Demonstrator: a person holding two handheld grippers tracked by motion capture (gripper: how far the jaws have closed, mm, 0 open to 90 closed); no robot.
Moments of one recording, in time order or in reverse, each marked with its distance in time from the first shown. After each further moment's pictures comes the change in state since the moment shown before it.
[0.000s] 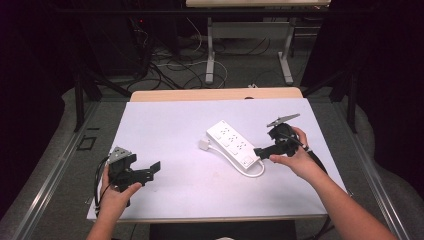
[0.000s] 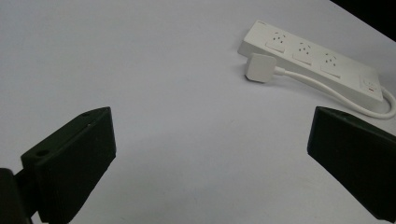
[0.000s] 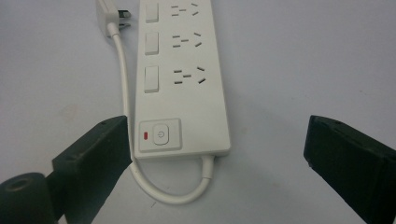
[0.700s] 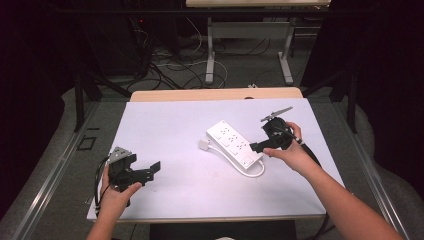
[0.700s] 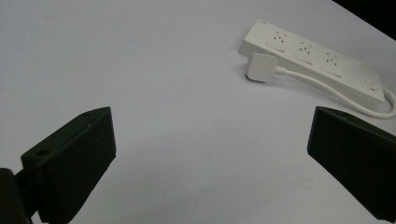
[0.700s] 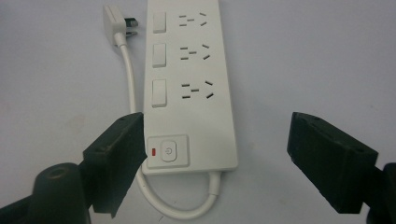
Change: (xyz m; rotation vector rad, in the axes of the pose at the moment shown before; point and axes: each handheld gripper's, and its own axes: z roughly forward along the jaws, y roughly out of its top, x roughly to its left) left arm 0.000 0.000 0.001 -0.007 0.006 0.001; right arm 0.004 0.021 0.007 0.037 0.022 0.001
